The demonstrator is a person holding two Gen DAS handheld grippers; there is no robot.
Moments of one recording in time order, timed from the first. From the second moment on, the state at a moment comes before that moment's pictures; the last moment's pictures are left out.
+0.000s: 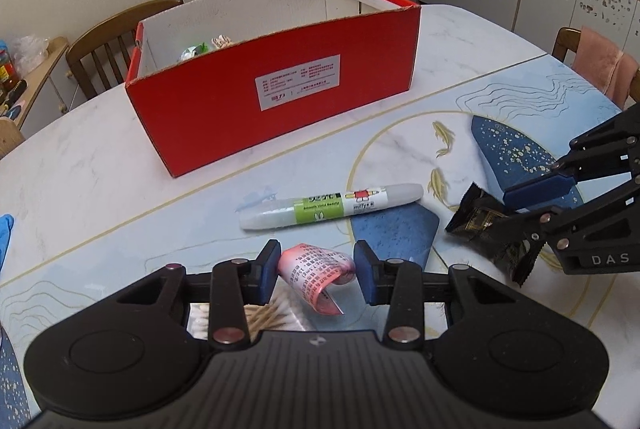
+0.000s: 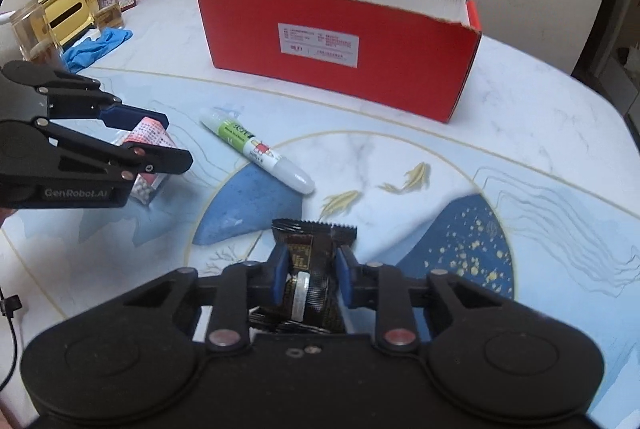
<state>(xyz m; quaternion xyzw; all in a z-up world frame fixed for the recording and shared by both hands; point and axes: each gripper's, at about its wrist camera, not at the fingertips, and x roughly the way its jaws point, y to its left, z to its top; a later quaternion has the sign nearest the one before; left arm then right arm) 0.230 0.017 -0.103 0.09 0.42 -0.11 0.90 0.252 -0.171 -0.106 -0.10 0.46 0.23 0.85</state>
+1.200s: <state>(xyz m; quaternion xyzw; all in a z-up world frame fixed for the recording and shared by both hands) 0.253 0.019 -0.053 0.04 0.42 -0.11 0.90 0.279 -0.176 -0.055 -0.06 0.45 0.21 0.86</state>
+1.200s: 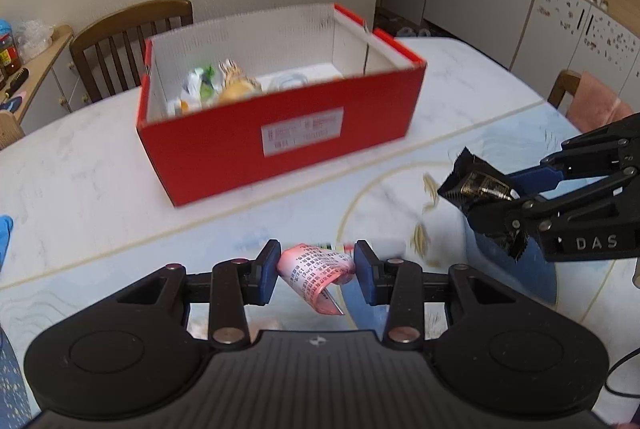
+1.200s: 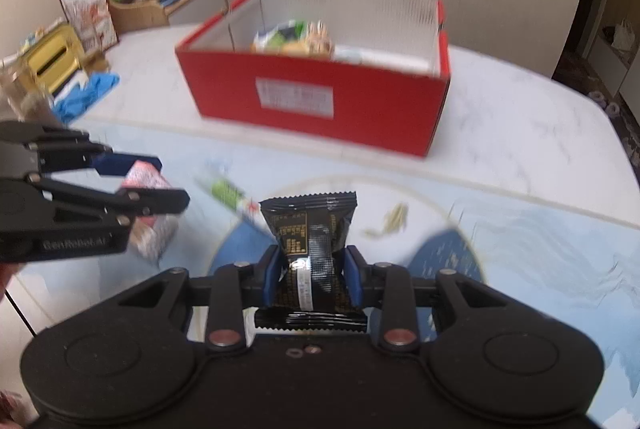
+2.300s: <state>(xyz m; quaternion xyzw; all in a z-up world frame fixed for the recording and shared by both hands) 0.388 0.048 0.028 0.05 0.36 -0.07 0.93 0.413 -0.136 0.020 -0.06 0.37 0.21 0.90</state>
